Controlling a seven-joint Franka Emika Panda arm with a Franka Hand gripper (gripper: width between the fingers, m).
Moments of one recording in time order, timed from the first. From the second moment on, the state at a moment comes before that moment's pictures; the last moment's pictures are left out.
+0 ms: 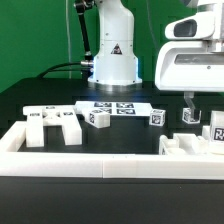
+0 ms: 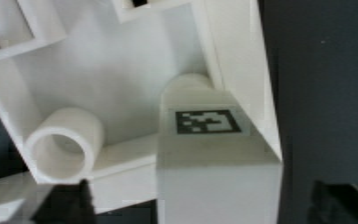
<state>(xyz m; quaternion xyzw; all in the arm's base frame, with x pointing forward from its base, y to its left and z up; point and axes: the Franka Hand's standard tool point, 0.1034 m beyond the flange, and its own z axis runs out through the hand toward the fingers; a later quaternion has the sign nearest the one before) 0.637 0.124 0.083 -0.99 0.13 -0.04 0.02</state>
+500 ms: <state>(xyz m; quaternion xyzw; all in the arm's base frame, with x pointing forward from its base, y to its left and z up) 0.637 0.124 0.083 -0.99 0.14 -0.04 0.02</state>
